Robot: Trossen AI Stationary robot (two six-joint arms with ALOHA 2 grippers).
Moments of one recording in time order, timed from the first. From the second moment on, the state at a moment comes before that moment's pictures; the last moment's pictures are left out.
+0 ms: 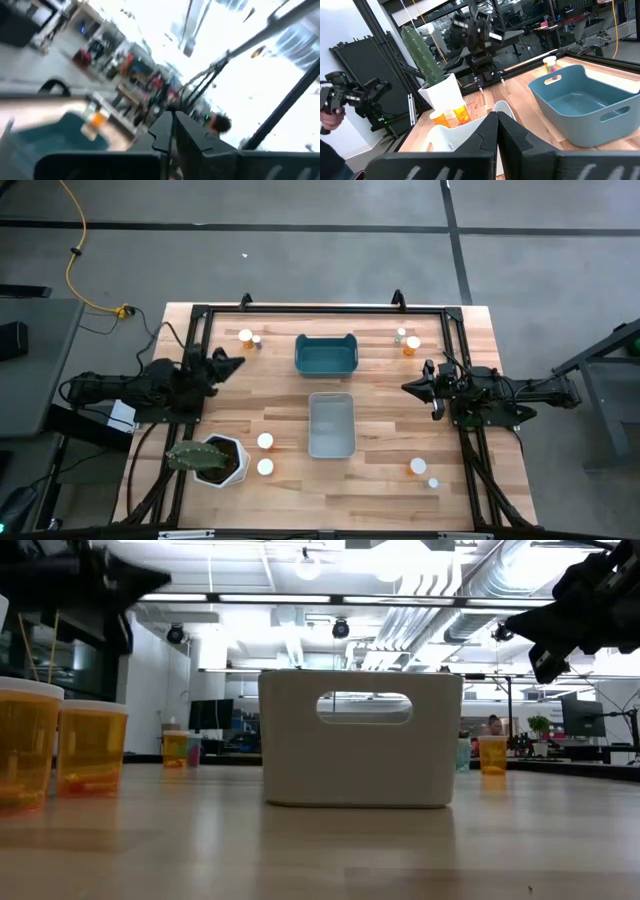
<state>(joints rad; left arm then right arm) 0.12 0.12 0.06 0.34 -0.30 -0.65 0.04 0.01 0.01 0.02 0.07 0.37</state>
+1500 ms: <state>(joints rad) 0.92 1.45 1.07 -1.06 -0.16 0.27 0.04 0.01 0.01 0.02 0.07 0.37</state>
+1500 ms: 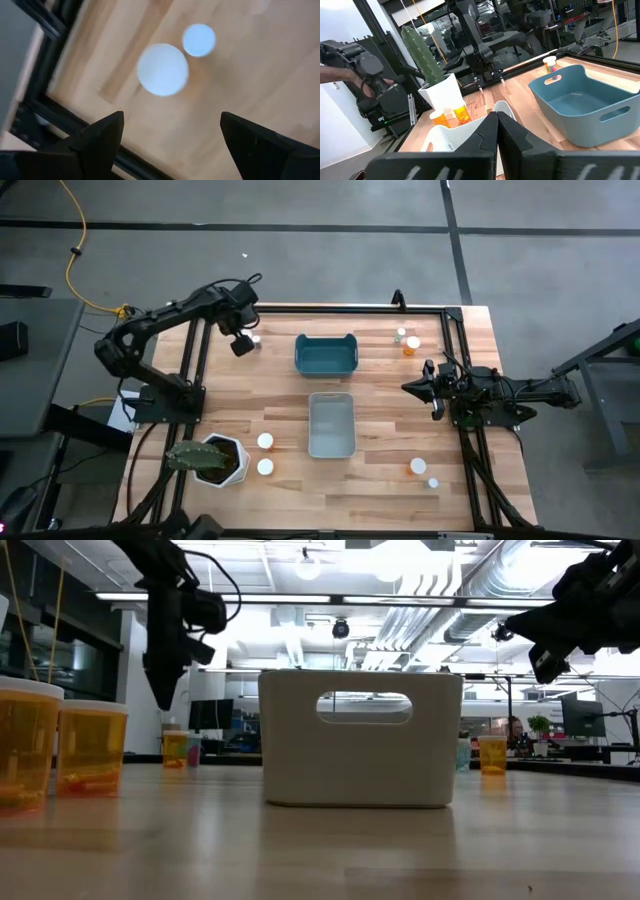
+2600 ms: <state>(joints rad) 0.92 1.68 1.07 -0.92 -0.17 0.26 0.04 0.01 0.01 0.02 0.07 0.37</state>
